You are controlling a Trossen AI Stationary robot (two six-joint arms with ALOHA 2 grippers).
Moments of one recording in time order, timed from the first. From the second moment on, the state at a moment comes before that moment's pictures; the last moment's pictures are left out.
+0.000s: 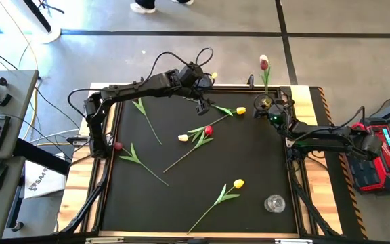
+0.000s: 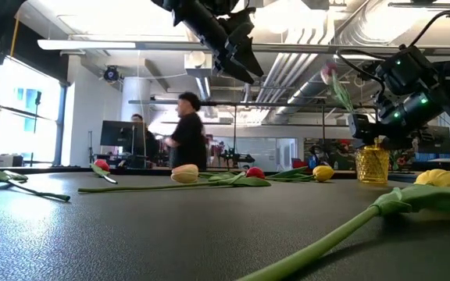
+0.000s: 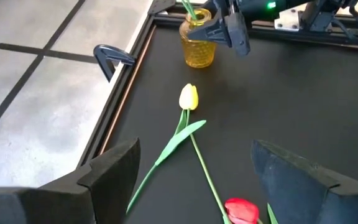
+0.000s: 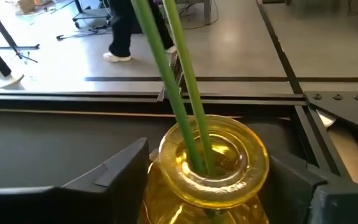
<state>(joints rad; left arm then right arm) 0.37 1.89 1.74 -0.54 0.04 0.17 -0.68 1.00 0.10 0.40 0.64 0.41</state>
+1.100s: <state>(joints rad) 0.36 1.89 1.74 -0.67 0.15 0.09 -0.68 0.76 0.15 0.08 0.54 0.45</state>
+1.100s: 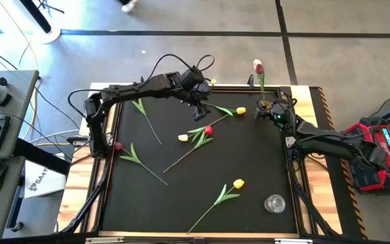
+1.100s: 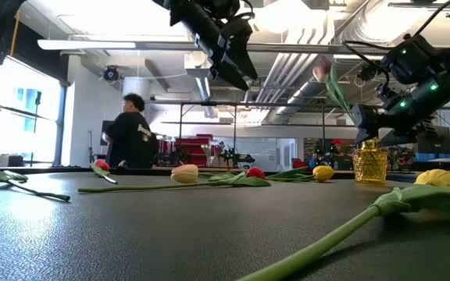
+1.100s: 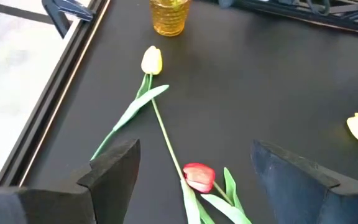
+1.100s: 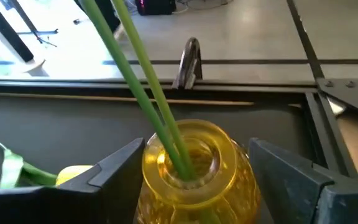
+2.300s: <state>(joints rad) 0.35 1.87 1.73 -0.69 0.16 0.05 -0.66 0.40 0.39 -0.28 -0.02 0.49</state>
